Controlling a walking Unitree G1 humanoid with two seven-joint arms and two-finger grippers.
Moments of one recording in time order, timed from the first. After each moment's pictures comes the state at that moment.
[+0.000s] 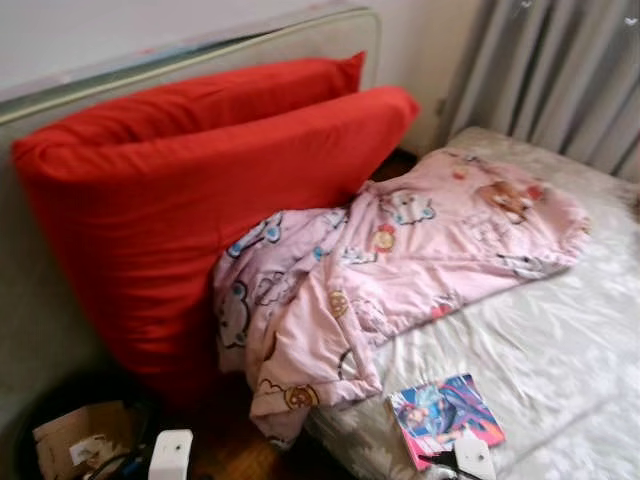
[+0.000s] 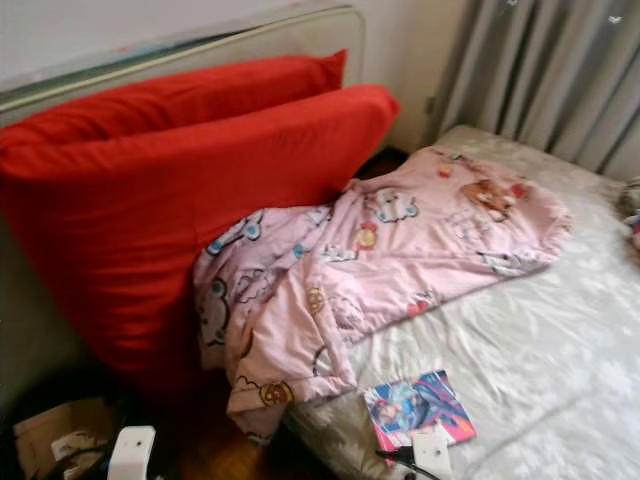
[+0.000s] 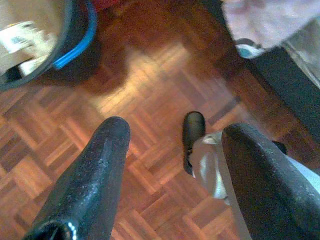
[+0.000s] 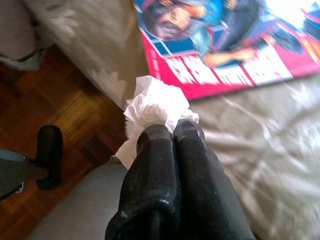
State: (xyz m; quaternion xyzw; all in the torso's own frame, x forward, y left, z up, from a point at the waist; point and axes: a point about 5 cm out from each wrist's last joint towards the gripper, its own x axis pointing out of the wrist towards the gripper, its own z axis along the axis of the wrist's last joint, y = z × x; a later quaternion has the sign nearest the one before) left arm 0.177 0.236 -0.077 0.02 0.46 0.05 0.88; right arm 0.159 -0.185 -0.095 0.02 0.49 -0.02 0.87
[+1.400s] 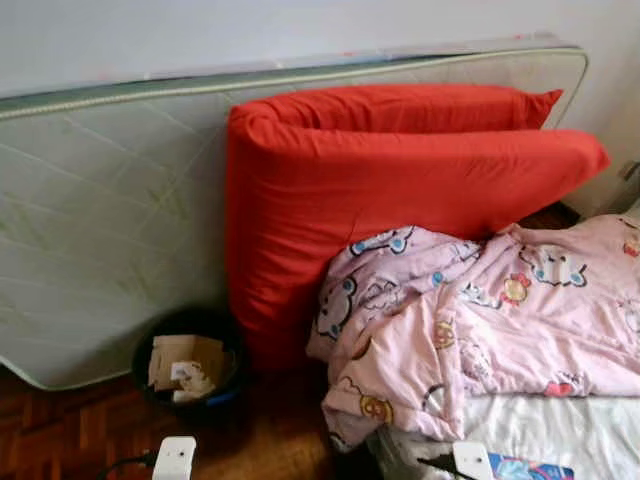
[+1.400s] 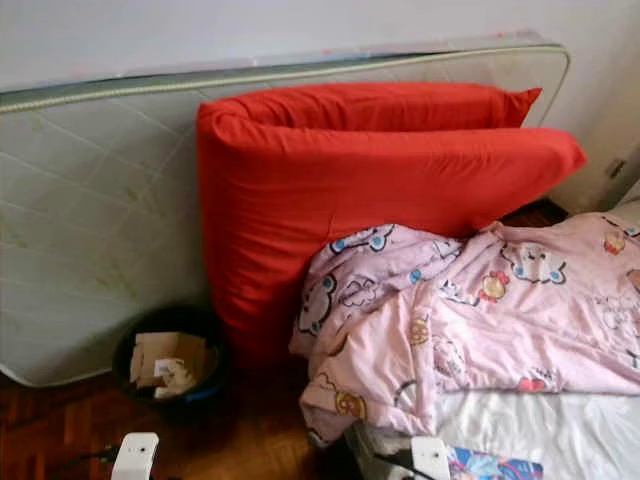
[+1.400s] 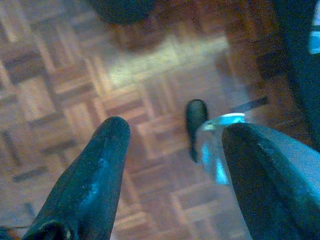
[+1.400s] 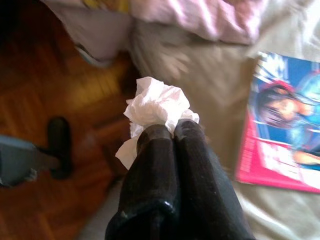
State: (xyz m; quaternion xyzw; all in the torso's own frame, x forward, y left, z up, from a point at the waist) left arm 0.173 0.235 -0.080 0.03 0.47 0.04 0.88; right arm 0.162 -0.182 -0.094 0.03 0.49 0.00 0.87
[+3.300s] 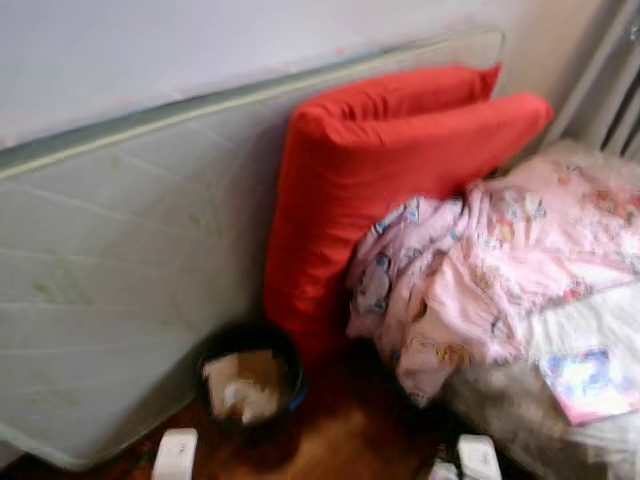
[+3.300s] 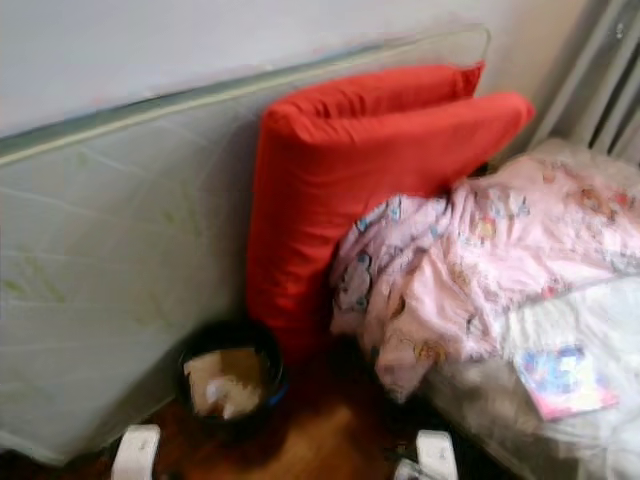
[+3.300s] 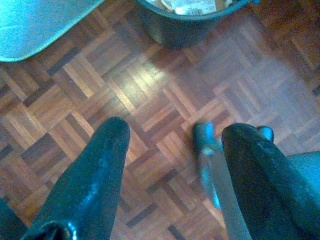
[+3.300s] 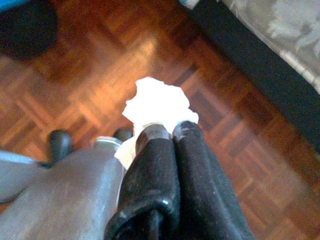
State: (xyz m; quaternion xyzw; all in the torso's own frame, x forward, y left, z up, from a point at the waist) left arm 0.175 0.226 -0.081 0.01 0.47 0.04 0.88; right arm 0.148 -0.194 -0.098 0.03 0.50 -0.03 0.86
